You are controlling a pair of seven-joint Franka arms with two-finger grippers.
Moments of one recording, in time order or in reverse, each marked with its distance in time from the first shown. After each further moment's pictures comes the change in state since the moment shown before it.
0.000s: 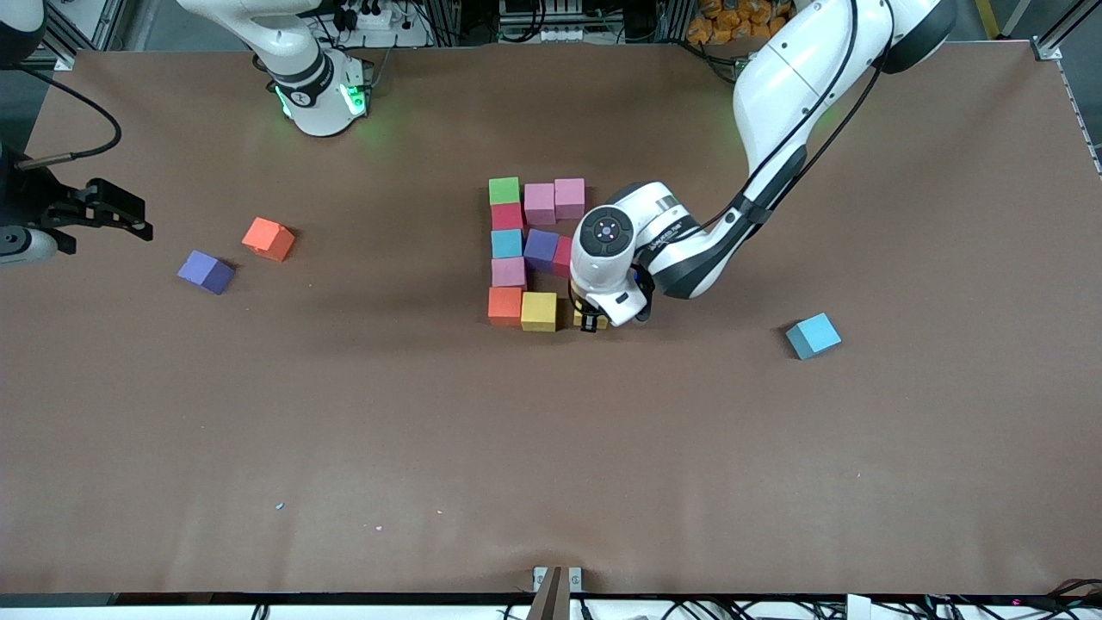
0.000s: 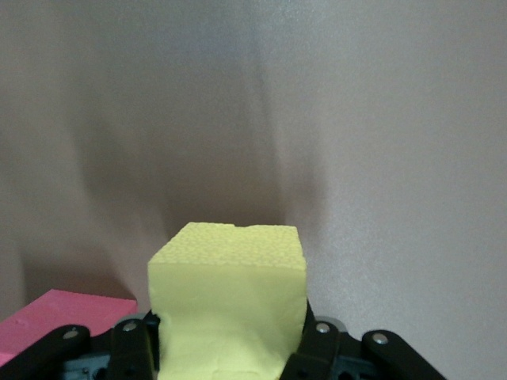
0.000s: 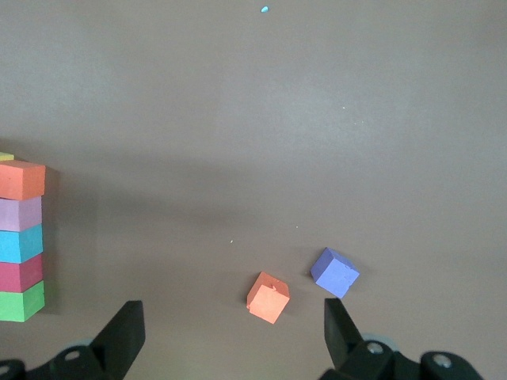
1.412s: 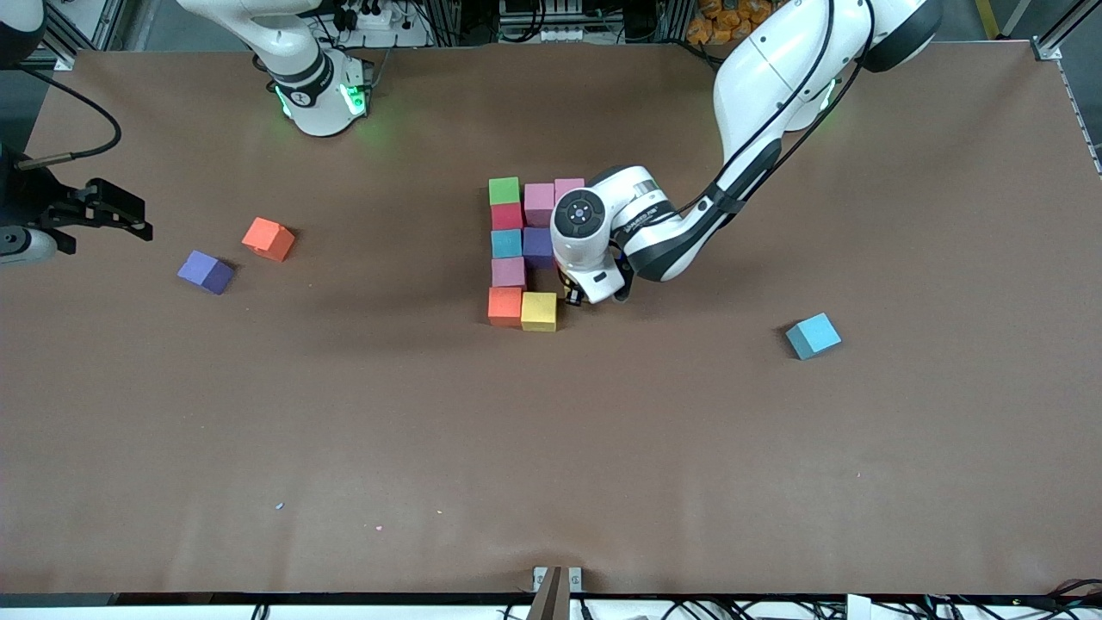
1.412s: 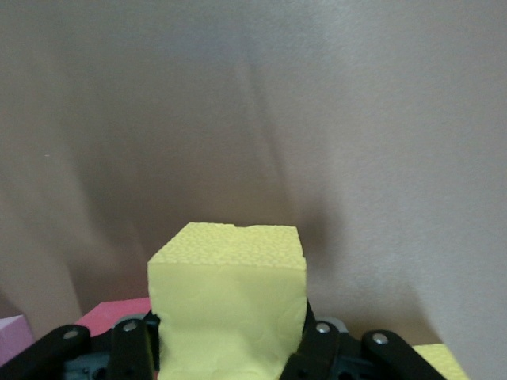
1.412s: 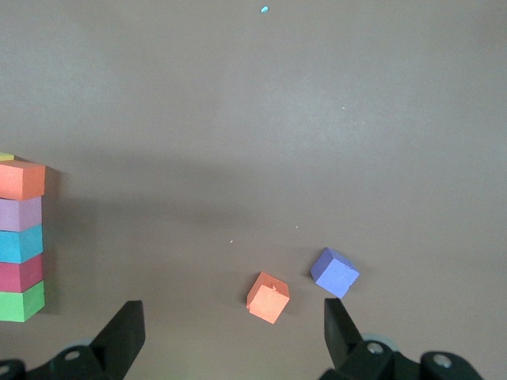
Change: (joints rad) left arm -0.037 0.005 -0.038 -0.049 -0.001 -0.063 0.020; right arm 0.000 0.000 0.000 0.000 0.000 0.000 0.000
